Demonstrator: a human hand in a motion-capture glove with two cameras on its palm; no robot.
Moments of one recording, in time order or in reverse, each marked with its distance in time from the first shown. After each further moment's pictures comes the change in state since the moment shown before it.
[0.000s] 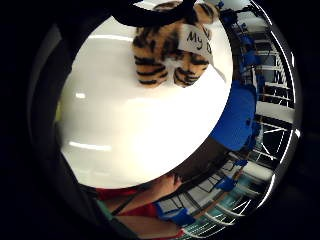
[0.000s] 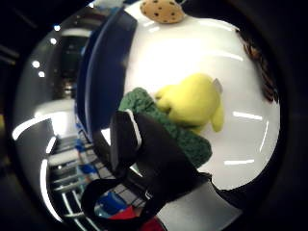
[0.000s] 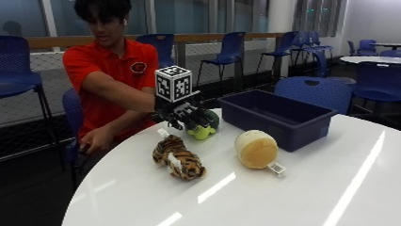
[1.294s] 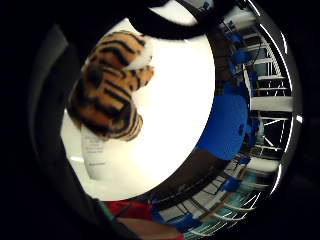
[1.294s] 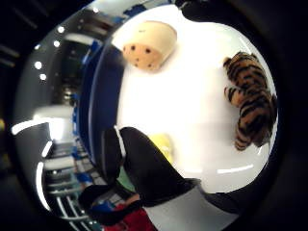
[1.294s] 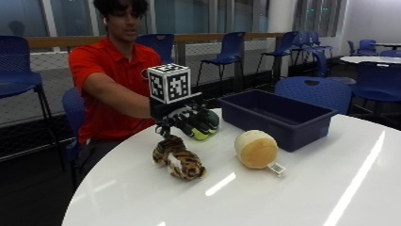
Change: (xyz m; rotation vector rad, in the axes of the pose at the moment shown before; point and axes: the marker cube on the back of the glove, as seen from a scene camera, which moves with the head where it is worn) arm 0.067 -0.072 -0.038 0.092 0.029 0.072
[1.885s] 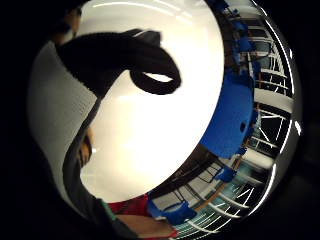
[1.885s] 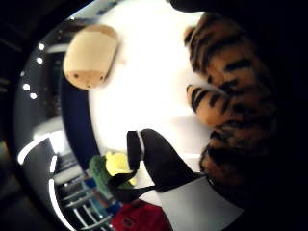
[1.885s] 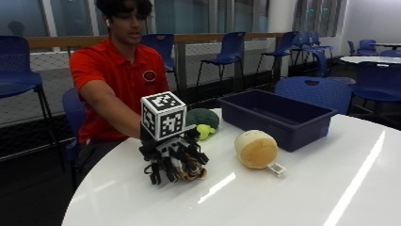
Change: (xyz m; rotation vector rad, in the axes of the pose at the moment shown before) arm 0.058 -0.031 0.057 -0.191 0.007 0.066
